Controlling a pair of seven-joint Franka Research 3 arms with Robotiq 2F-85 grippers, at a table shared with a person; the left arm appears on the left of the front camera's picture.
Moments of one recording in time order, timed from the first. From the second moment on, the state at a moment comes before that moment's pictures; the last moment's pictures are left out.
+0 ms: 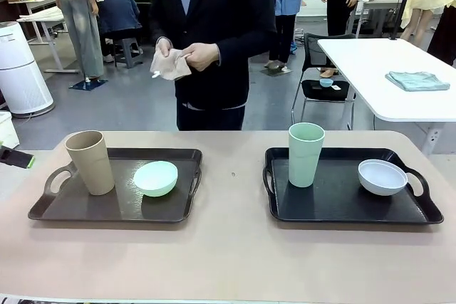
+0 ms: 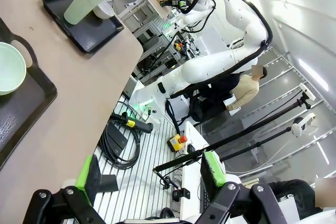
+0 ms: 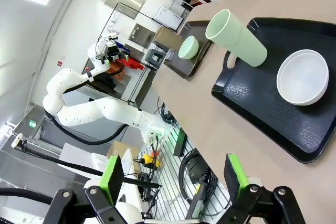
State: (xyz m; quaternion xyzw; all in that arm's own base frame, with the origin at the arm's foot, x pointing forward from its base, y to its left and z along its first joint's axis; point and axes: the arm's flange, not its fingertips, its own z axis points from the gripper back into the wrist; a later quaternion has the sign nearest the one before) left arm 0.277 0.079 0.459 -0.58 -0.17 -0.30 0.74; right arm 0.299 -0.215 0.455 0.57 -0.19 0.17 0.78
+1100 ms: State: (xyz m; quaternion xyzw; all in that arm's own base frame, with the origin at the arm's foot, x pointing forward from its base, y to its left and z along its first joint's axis) left arm 0.277 0.079 0.459 -0.58 -0.17 -0.30 0.74; right arm 0.299 -0.215 0.455 0.57 -0.19 0.17 0.78
